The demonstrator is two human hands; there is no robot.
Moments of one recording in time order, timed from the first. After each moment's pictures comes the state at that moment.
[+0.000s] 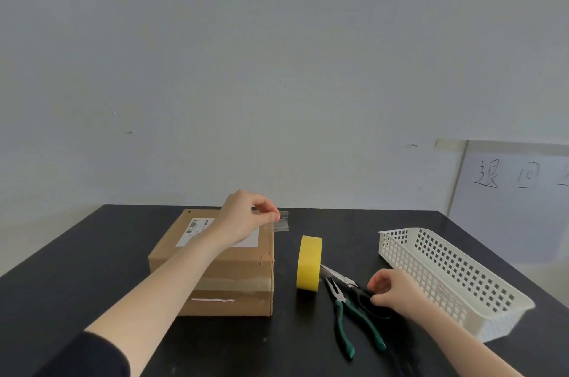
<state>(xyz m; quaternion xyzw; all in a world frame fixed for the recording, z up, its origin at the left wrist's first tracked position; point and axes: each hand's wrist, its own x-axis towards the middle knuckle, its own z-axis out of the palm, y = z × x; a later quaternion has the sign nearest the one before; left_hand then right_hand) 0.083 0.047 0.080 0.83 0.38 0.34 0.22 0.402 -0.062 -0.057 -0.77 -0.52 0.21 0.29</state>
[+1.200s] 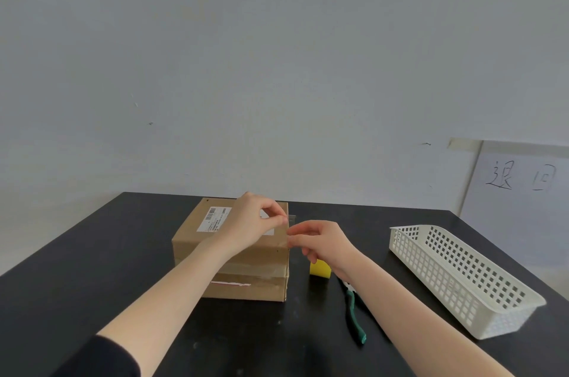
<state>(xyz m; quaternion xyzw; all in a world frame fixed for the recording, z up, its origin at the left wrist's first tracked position) 0.061 0.024 0.064 0.83 0.38 0.36 0.19 0.231 -0.036 0.040 -0.60 -0.54 0.38 0.45</state>
